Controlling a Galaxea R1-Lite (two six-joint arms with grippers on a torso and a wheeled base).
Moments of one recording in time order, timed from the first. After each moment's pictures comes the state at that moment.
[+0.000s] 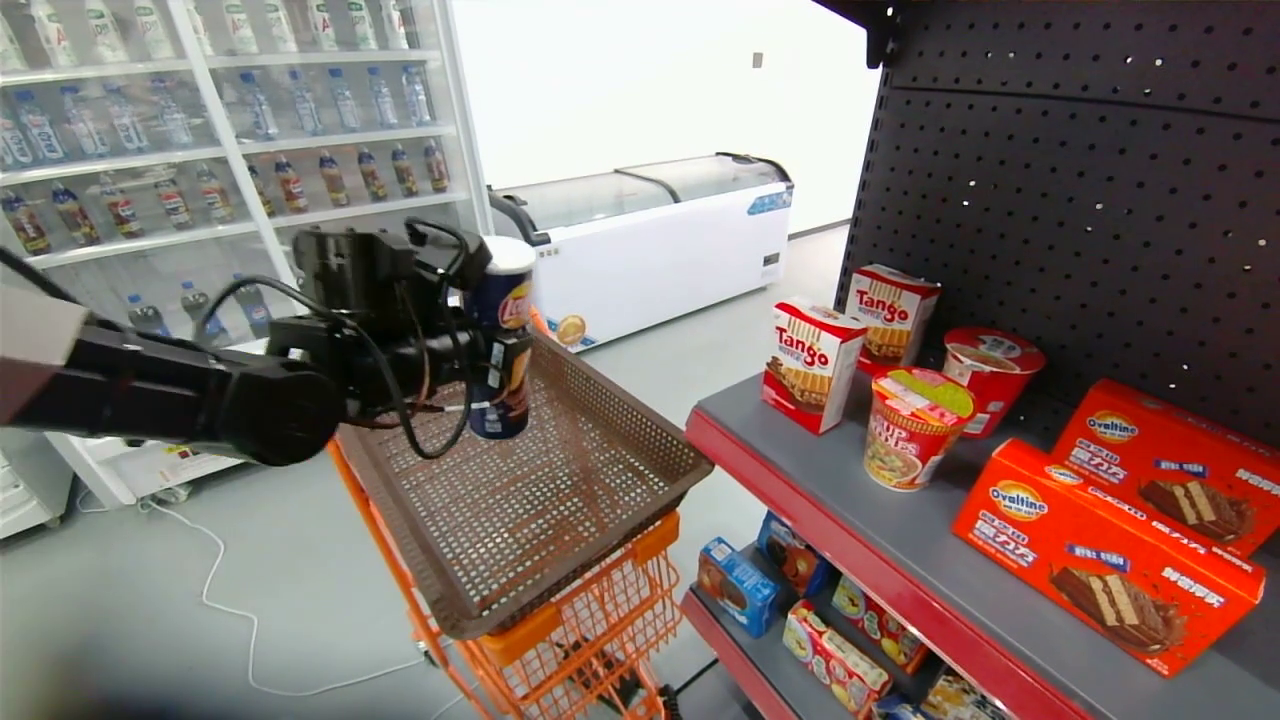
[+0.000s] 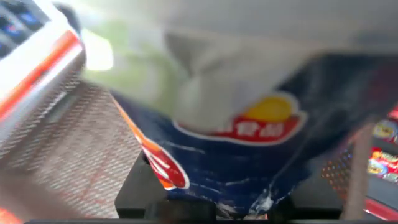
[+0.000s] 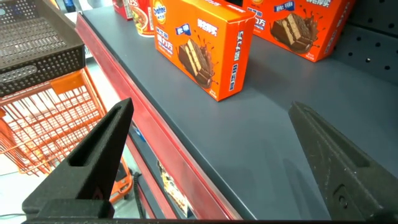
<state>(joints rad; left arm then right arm) -0.22 1.95 -1.21 -0.49 -0.09 0.18 0.00 0.00 0.00 -0.01 0.01 0.01</state>
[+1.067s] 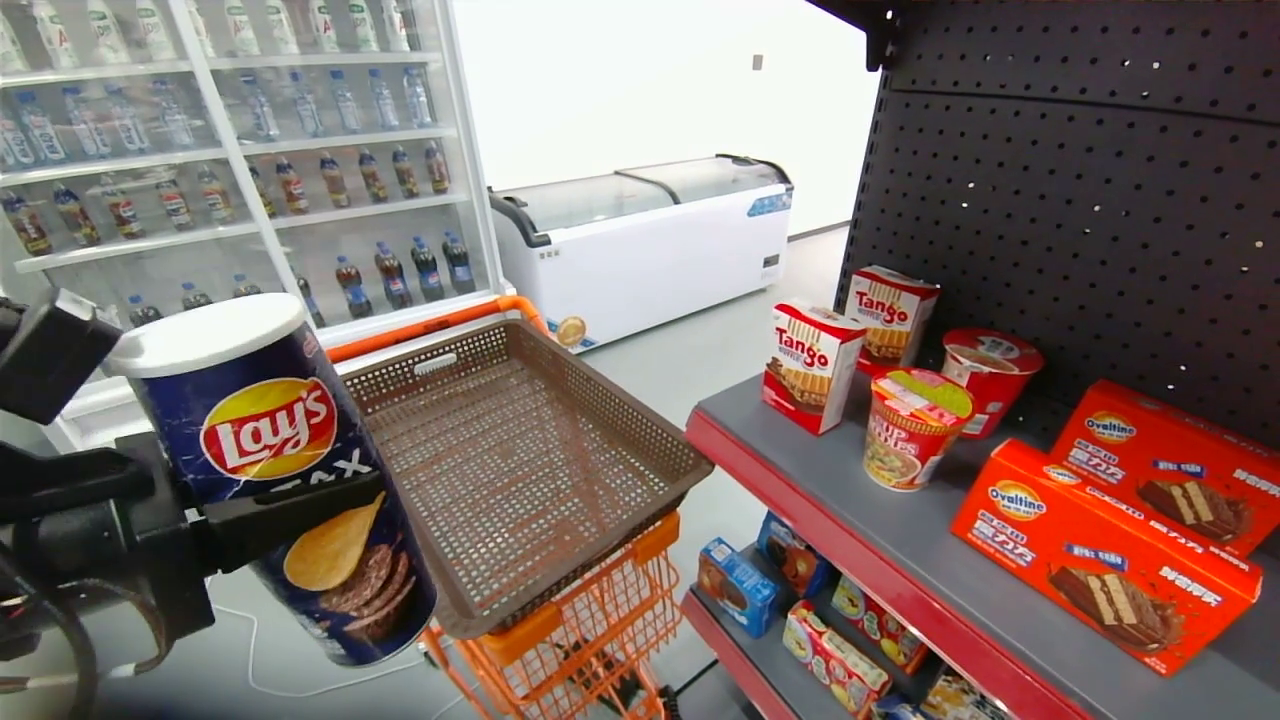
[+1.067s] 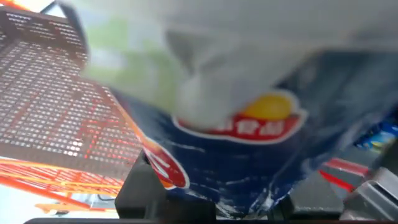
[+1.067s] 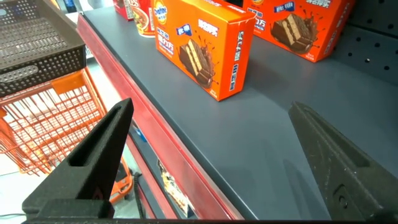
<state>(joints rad) -0.10 1.15 -0.60 -0.28 -0.59 0.05 0.00 0.00 0.00 -0.01 0.01 0.01</state>
